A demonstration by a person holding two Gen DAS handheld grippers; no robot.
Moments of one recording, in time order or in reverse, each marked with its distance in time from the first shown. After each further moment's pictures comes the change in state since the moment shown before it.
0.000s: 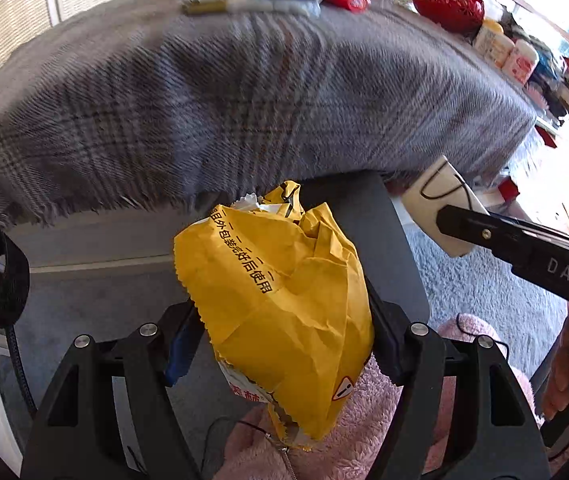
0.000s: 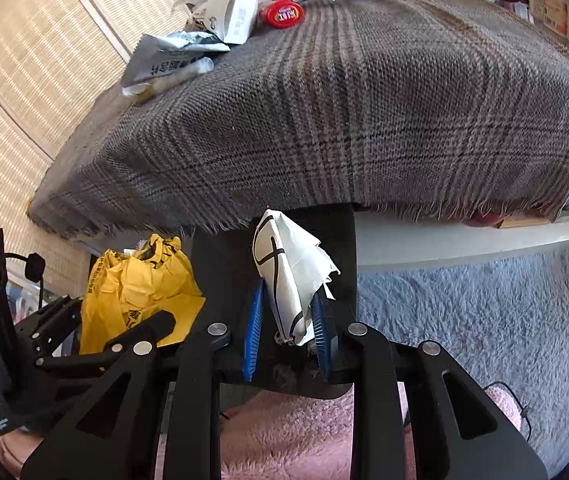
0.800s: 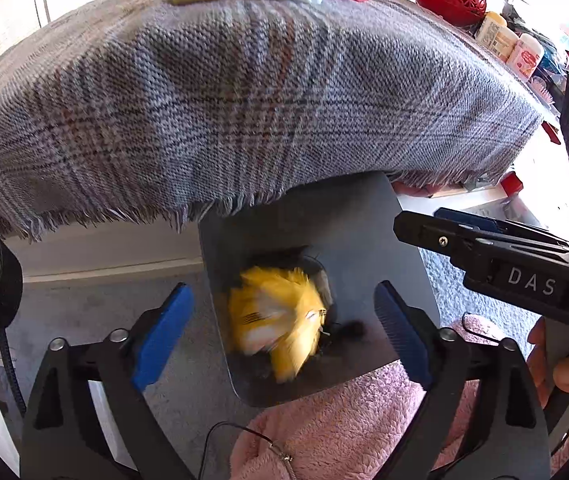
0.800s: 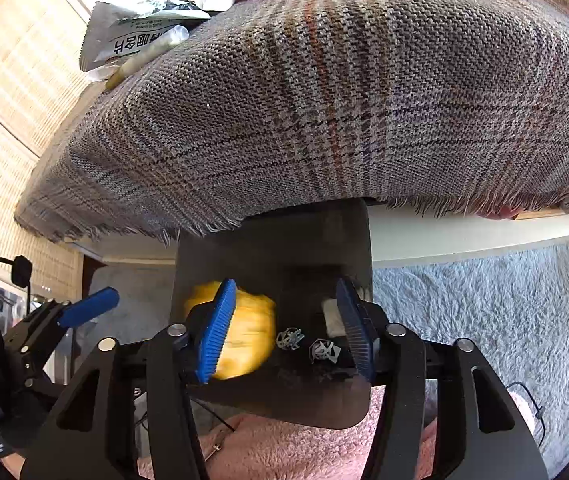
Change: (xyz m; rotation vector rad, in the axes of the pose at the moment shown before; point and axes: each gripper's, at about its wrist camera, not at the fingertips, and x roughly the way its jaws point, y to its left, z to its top) left arm 0.002 0.019 0.014 0.013 0.005 0.004; right arm 0.027 0.007 0.016 0.012 0.033 -0.036
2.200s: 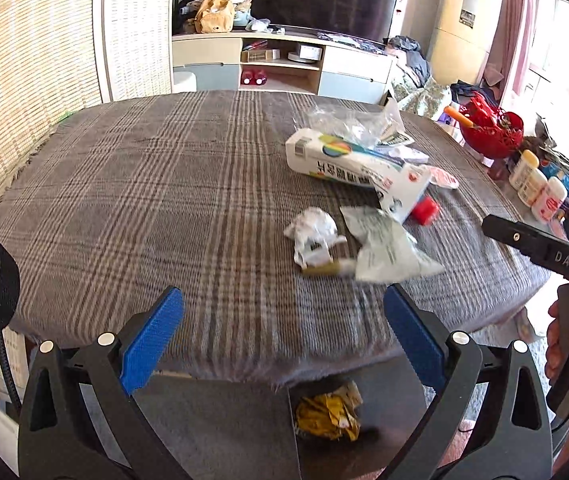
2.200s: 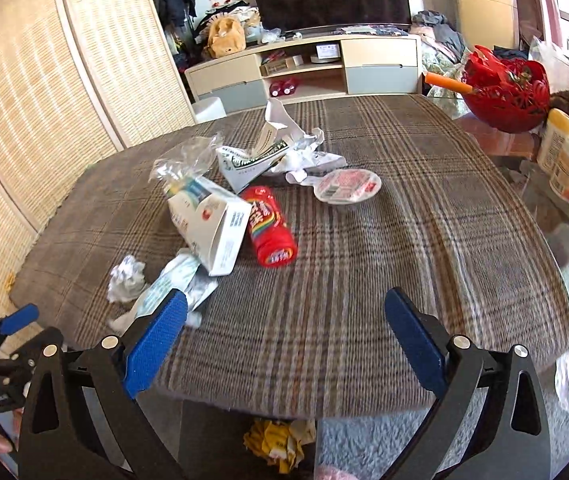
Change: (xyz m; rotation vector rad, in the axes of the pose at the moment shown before) left arm -0.101 0.067 0.134 -0.115 -0.273 0.099; right arm -0.077 0.013 0.165 -0.094 -0.272 -0.077
